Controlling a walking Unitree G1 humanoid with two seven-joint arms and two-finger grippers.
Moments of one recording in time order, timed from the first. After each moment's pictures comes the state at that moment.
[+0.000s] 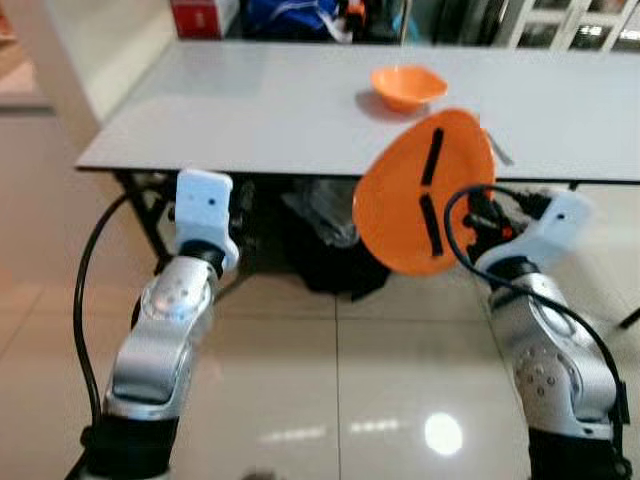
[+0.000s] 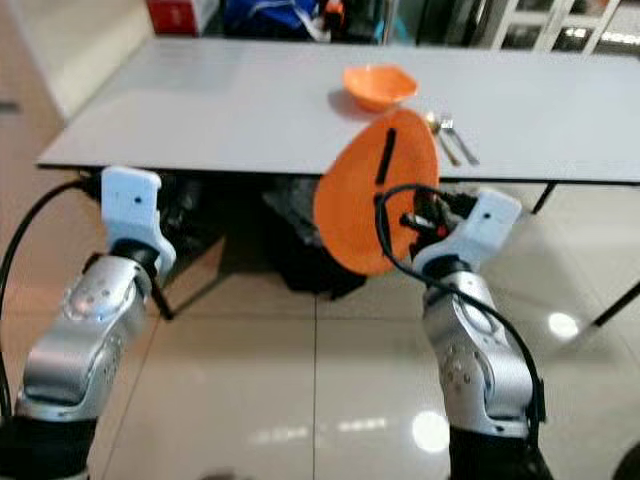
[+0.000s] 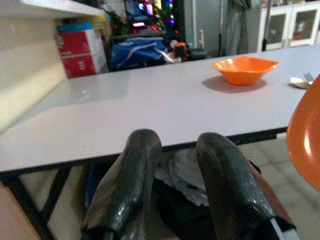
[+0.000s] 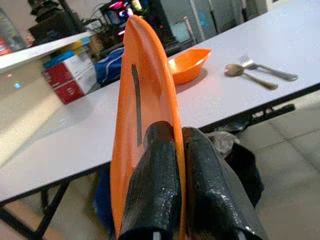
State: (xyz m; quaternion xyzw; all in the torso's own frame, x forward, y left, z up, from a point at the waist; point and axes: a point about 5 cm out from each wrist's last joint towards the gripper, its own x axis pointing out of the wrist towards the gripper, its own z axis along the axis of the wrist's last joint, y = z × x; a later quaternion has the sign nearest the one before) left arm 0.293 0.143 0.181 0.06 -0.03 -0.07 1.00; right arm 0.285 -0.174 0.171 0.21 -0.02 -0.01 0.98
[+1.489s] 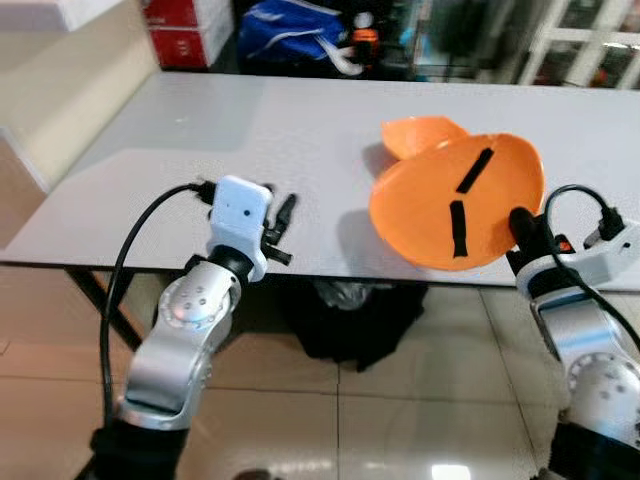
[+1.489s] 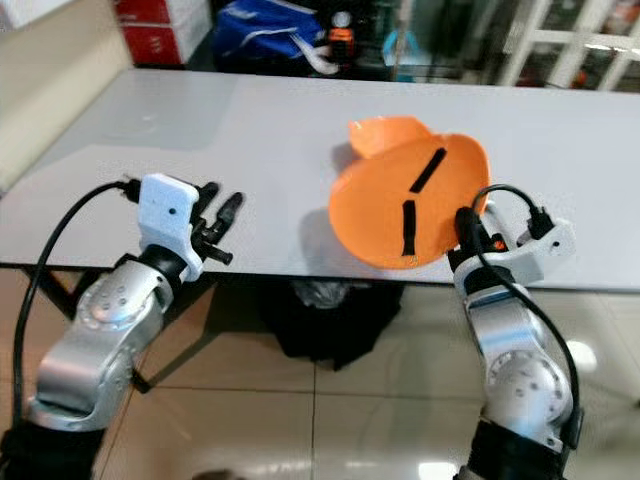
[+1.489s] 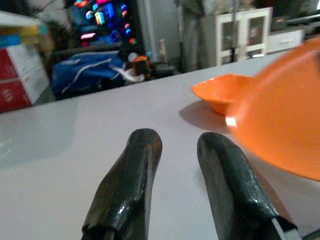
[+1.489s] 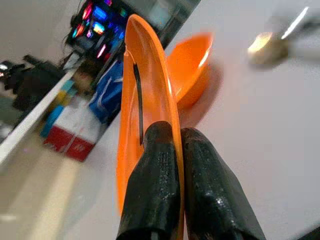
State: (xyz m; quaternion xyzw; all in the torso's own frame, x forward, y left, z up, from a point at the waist) left arm 0.281 0.118 0.185 0.09 -0.05 -0.20 0.97; right arm 0.279 -0.212 0.160 0.47 0.03 -0.05 0.88
